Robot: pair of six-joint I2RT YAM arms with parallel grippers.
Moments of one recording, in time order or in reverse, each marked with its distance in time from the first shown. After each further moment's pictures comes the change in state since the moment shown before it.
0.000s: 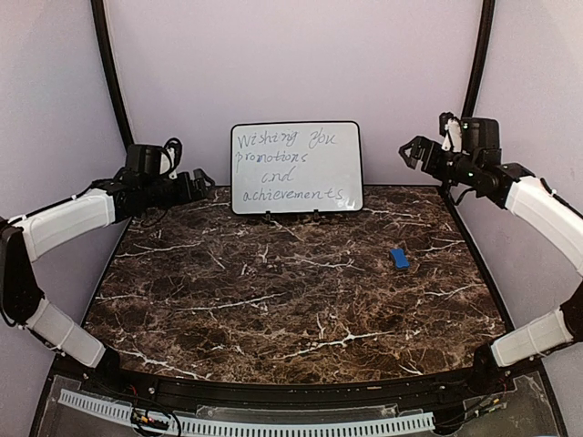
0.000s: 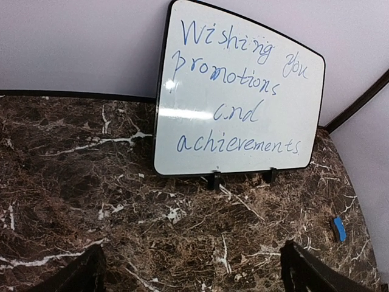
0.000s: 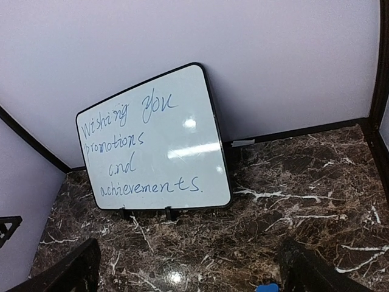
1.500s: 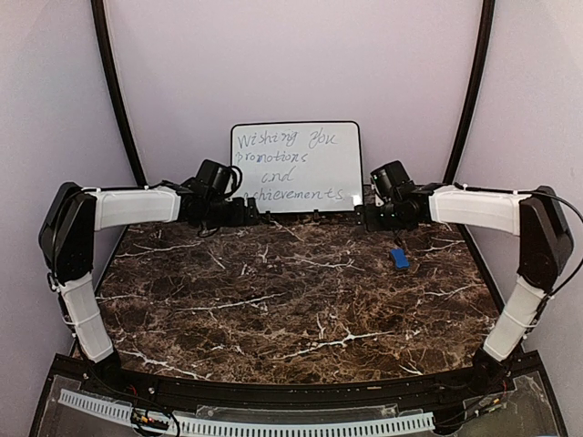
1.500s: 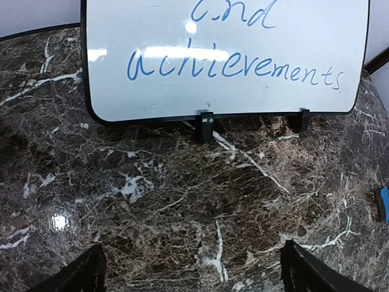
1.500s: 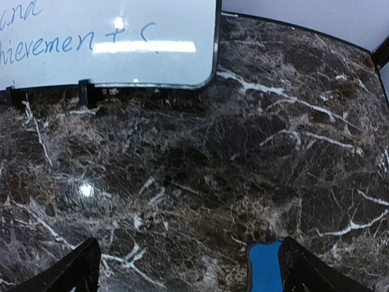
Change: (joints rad) left arm -0.231 0.436 0.227 -0.072 -0.184 -0.057; right arm 0.285 0.444 0.038 -0.084 0.383 -0.115
